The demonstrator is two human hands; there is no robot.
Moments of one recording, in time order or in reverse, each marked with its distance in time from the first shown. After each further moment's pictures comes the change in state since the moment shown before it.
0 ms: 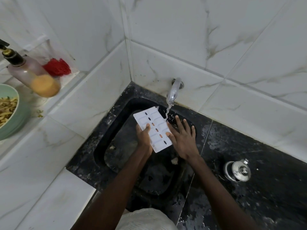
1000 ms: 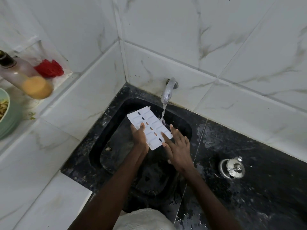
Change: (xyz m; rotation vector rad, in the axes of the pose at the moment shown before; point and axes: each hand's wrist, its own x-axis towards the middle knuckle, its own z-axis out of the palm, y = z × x) left_hand 0.006 0.000 0.007 0.030 0.064 -0.020; right_hand -0.046 -0.009 0.014 0.122 0.054 -0.023
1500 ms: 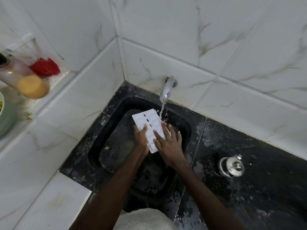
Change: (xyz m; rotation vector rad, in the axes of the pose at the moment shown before) left_hand 0.001 -0.014 -0.005 0.039 -0.111 0.017; right_hand 0.025 -0.027 0.011 -0.127 -0.109 0.014
